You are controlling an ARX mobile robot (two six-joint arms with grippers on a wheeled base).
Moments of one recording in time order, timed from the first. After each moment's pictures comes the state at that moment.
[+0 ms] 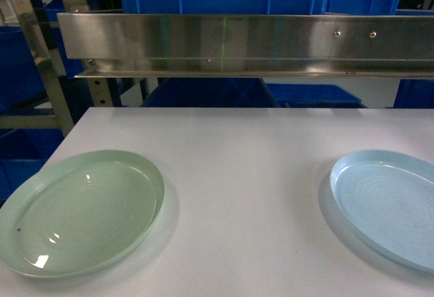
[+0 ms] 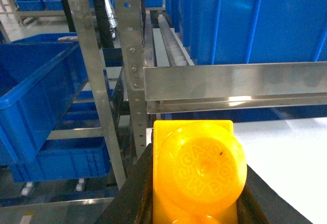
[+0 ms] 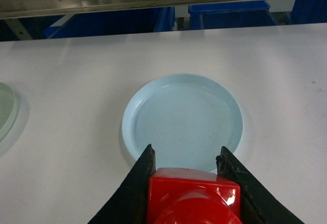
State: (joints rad) left arm -0.01 0.83 0.60 0.12 0.03 0.01; right arm 0.01 0.57 0.40 -0.21 -0.12 0.08
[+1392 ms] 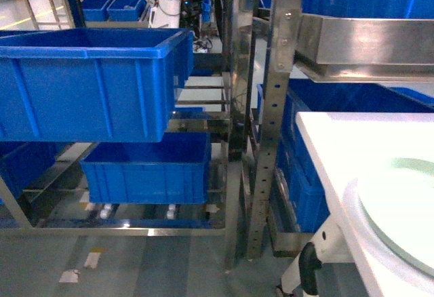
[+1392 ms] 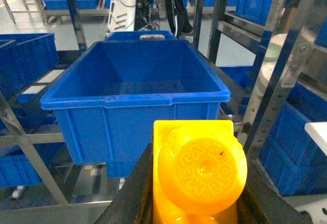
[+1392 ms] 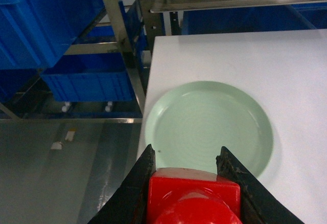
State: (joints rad) left arm -0.01 0.83 0.60 0.12 0.03 0.01; right arm 0.01 0.57 0.40 -0.22 -0.12 0.08
